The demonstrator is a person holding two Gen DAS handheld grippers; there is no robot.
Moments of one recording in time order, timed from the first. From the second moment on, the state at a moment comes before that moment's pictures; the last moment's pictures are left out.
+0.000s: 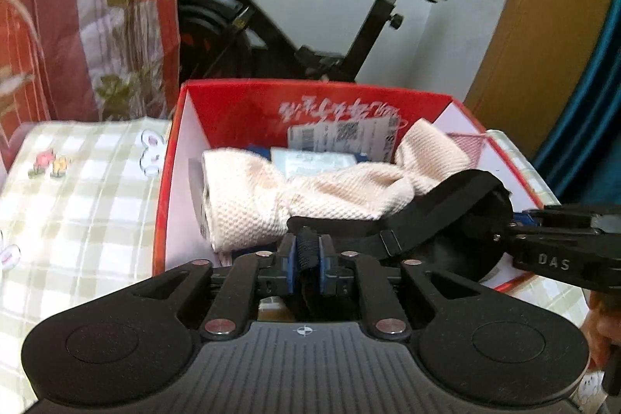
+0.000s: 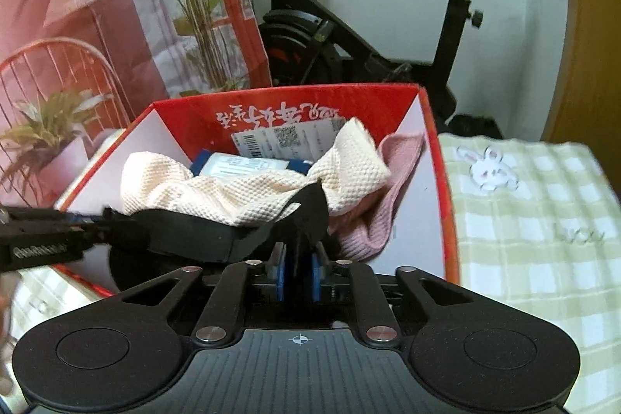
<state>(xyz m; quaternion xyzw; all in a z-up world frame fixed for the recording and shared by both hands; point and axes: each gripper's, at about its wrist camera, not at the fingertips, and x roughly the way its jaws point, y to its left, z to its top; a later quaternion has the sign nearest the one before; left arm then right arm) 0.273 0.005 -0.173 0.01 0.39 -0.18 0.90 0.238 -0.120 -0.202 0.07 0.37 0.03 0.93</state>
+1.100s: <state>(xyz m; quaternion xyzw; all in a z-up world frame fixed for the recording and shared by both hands) 0.186 0.027 -0.115 0.01 0.29 -0.16 0.94 0.145 -0.116 -0.148 0.05 0.28 0.00 0.96</state>
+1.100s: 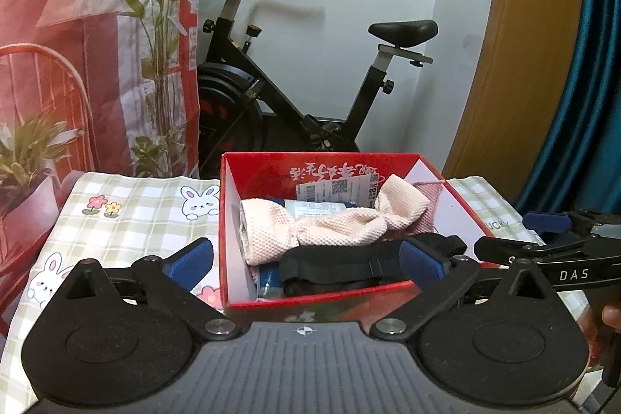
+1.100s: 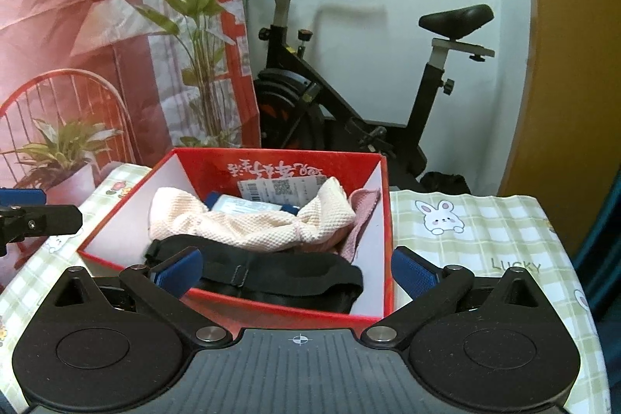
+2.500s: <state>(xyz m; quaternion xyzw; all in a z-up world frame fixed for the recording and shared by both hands) 0.099 0.050 -0.219 -0.03 0.37 -0.15 0.92 0.041 -0.088 -0.263 0.08 0.31 -0.01 0.95</state>
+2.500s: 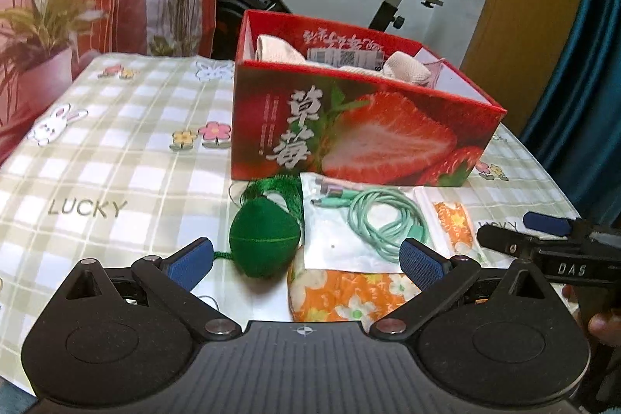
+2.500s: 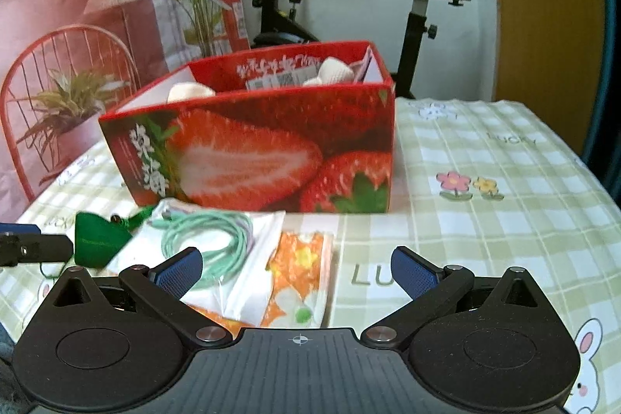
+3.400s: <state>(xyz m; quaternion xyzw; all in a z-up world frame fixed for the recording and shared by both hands) 0.138 0.034 -0.238 -0.05 0.41 -0.21 0.89 0.059 -0.077 -0.274 0.08 0.32 0.08 0.94</state>
